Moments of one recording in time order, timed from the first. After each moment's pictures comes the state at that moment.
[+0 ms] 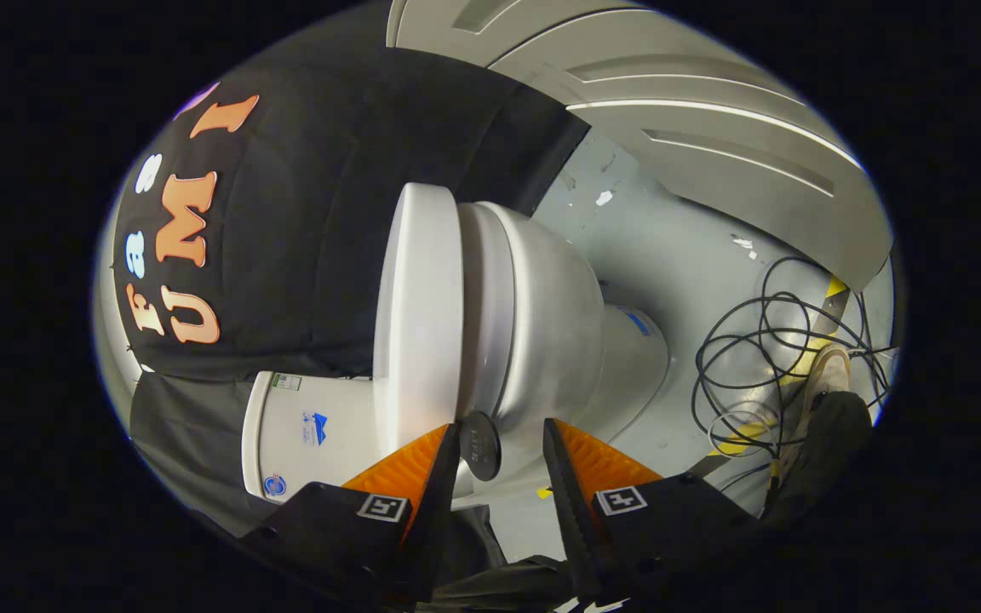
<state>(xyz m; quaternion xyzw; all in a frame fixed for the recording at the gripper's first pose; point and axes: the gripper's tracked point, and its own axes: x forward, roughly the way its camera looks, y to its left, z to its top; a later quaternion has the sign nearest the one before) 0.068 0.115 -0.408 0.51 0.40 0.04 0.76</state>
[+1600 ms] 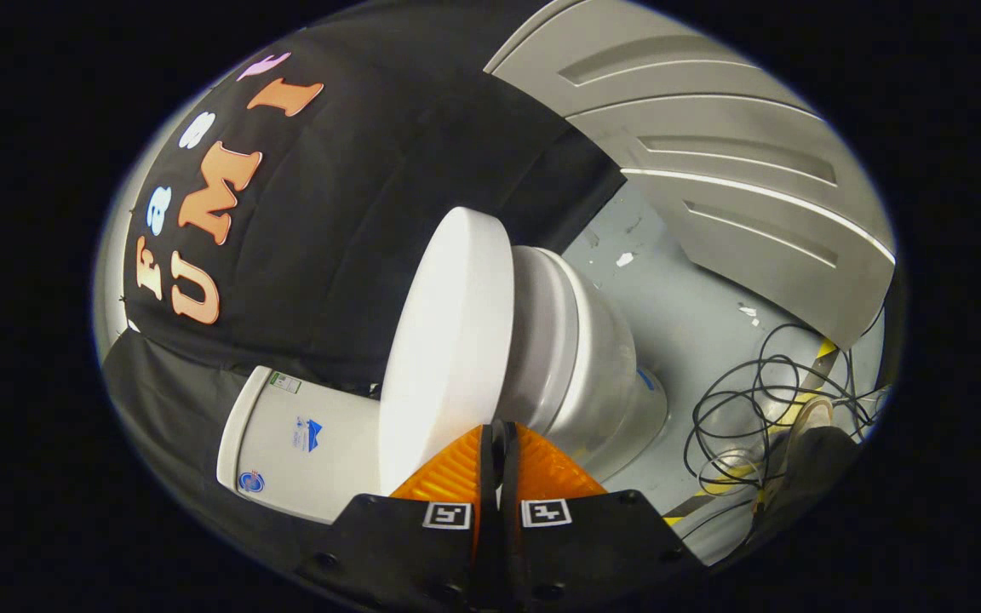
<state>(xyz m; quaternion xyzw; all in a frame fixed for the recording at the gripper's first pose) 0.081 0.130 -0.362 0.44 0.34 0.01 0.83</state>
